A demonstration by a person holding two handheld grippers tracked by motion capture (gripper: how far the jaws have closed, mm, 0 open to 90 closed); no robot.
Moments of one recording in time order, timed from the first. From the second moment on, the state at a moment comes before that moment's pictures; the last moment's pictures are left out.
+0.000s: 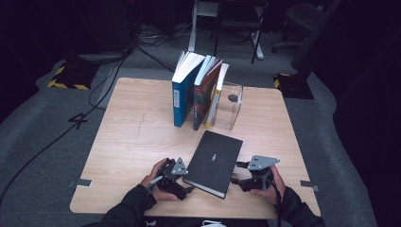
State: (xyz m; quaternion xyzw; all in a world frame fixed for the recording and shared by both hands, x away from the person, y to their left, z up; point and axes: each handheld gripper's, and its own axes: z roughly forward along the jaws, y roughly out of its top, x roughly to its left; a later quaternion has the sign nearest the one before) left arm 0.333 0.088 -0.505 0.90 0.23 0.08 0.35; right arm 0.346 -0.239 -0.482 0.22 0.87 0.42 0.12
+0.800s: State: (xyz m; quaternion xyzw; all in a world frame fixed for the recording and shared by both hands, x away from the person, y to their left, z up) left arm 0.335 0.100 -0.502 0.88 0.27 0.08 0.37; right arm 0.345 -0.210 -0.461 0.25 0.85 0.44 0.17
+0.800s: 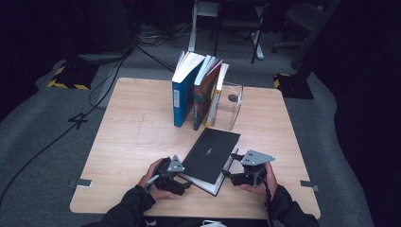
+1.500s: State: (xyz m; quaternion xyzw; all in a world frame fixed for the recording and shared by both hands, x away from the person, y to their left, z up) left arm 0.338 0.080 -0.482 0.88 0.24 0.18 0.38; right arm 0.354 -0.187 -0.448 0.24 0.82 0.47 0.20
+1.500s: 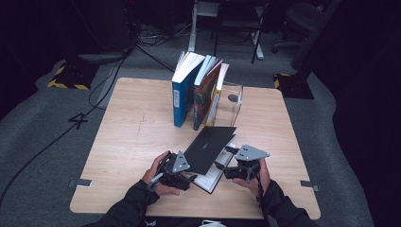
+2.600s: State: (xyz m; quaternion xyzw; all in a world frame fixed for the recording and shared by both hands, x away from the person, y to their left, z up) left arm 0.347 0.115 -0.452 0.84 0.23 0.15 0.47; right arm 0.383 -0.247 -0.445 0.24 0.83 0.47 0.20
